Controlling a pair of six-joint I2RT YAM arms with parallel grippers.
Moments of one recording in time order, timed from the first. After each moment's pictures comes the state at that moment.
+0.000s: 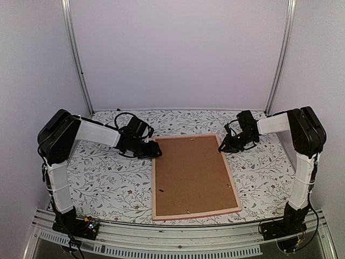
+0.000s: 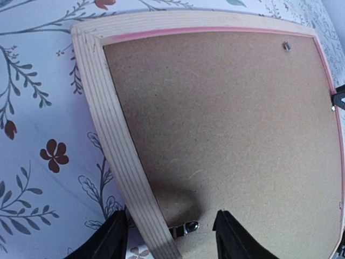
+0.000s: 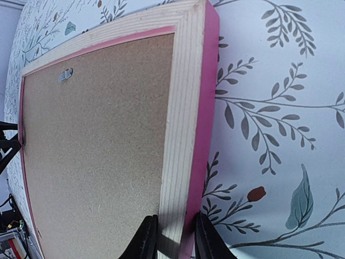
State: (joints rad) left arm -0.59 1.98 1.14 -0.09 0.16 -0.50; right arm 0.29 2.02 1.23 -0.30 -0.47 0.28
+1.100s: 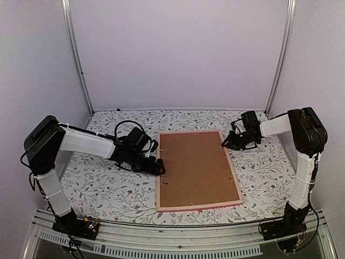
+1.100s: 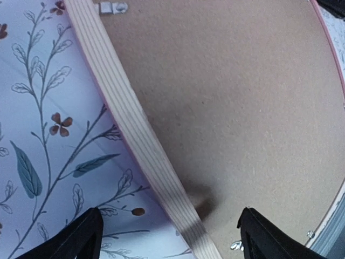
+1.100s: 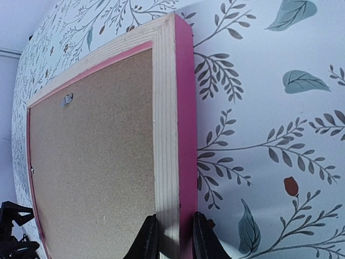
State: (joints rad) left arm -0.74 1.79 0.96 -0.19 0.17 -0.47; right arm 0.24 2.02 1.17 -0.11 -0.40 0.45
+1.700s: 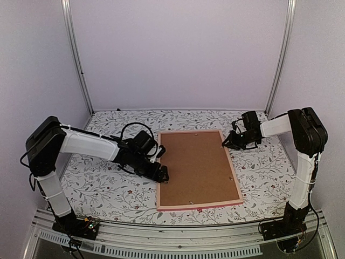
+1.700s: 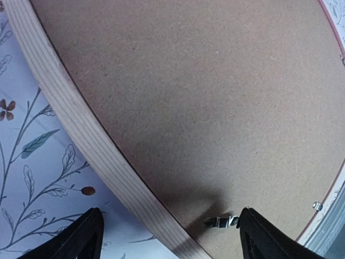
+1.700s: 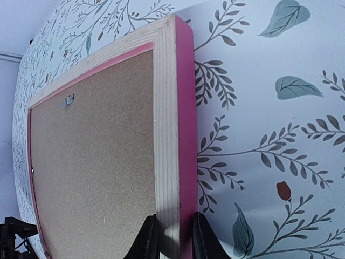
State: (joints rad) left arm -0.82 1.79 0.99 -0.27 0.17 -0.39; right arm 0.24 2.02 1.16 -0.08 -0.40 0.46
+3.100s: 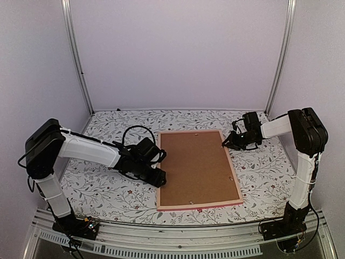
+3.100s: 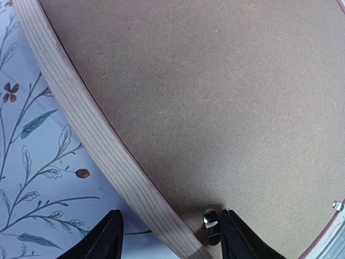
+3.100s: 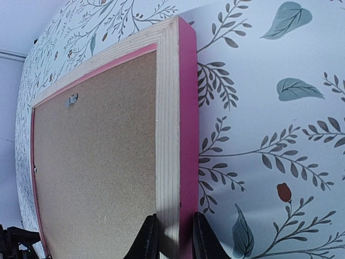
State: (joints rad) left arm -0.90 1.78 0.96 -0.28 0.01 -0.42; right arm 0.23 2.01 1.14 -0.04 -0.42 0.46
